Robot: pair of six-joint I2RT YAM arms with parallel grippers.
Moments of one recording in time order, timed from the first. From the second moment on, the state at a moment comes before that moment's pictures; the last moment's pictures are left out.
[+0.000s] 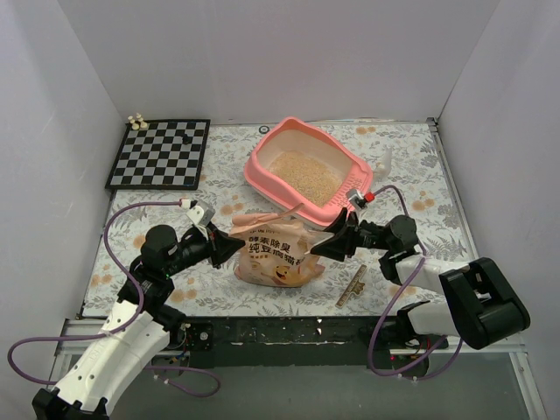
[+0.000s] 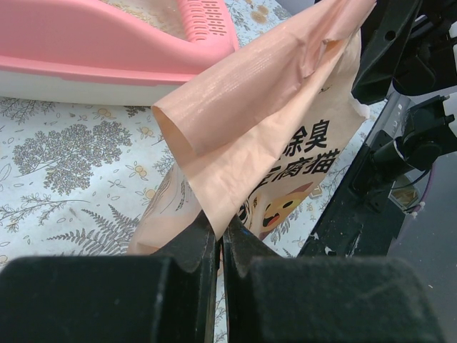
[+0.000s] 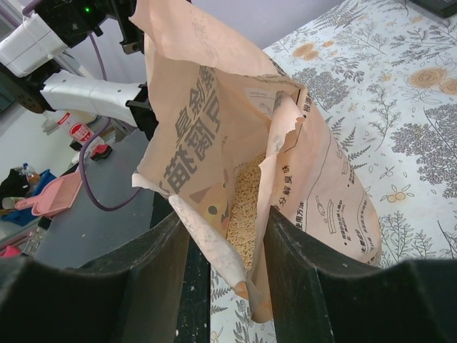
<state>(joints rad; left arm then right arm) -0.43 0.51 0.48 -0.16 0.52 -0.28 0.40 1.29 0.26 1.25 -1.11 0.74</state>
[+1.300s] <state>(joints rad) -0.43 0.73 0.42 0.18 0.78 -0.39 0.43 1.12 0.21 1.17 -1.05 0.69</state>
